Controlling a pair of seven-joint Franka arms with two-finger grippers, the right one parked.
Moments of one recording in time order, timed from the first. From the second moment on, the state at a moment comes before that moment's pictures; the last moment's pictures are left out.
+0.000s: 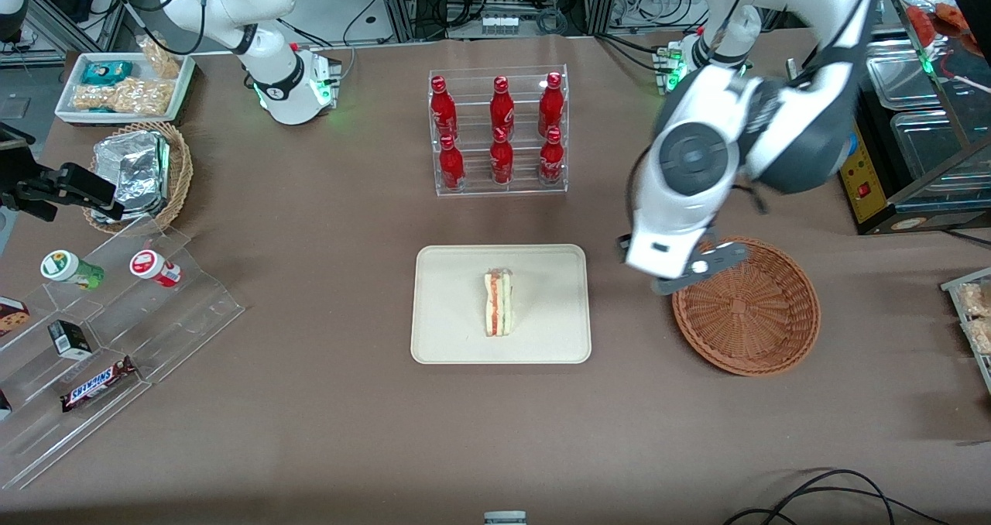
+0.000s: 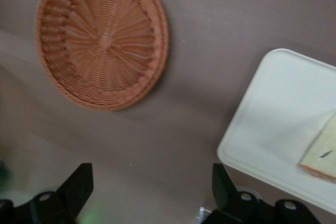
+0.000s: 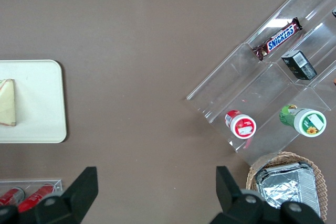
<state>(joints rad) -0.25 0.28 -0.22 -1.55 0.16 1.60 -0.85</state>
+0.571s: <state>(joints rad) -0.07 0.07 -0.21 -1.65 0.11 1.55 -0.46</state>
